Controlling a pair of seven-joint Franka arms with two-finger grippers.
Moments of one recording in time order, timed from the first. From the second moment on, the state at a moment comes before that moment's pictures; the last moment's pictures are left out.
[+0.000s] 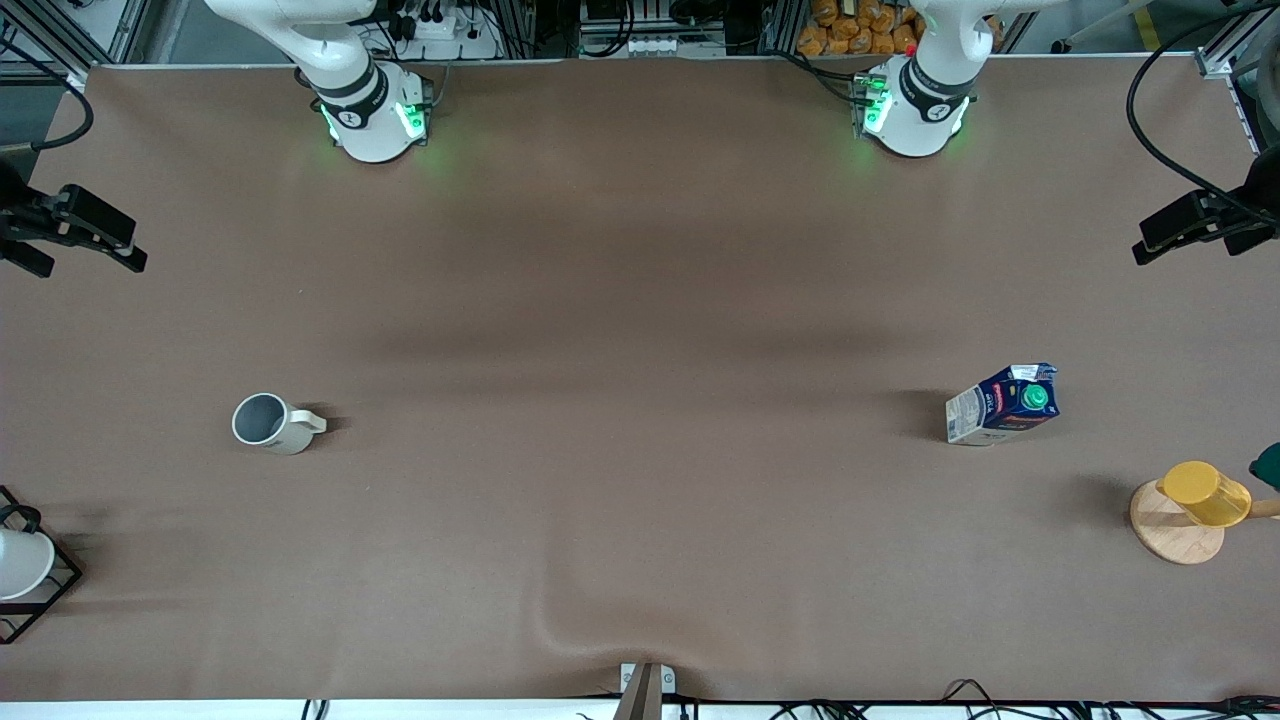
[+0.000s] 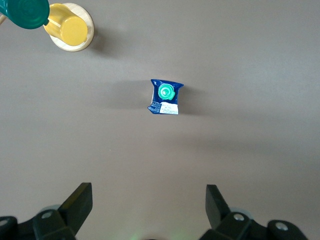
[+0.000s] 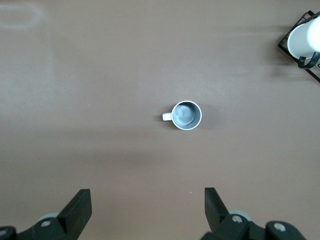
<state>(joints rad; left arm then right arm) 0.06 0.00 -0.04 -1.52 0.01 1.50 -0.08 0.00 0.00 -0.02 -1.49 0.03 1.54 -0.05</state>
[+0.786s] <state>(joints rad) 0.06 0.07 -0.04 -1.53 0.02 1.52 -0.08 0.00 0.00 -0.02 -1.51 0.03 1.54 -0.08</state>
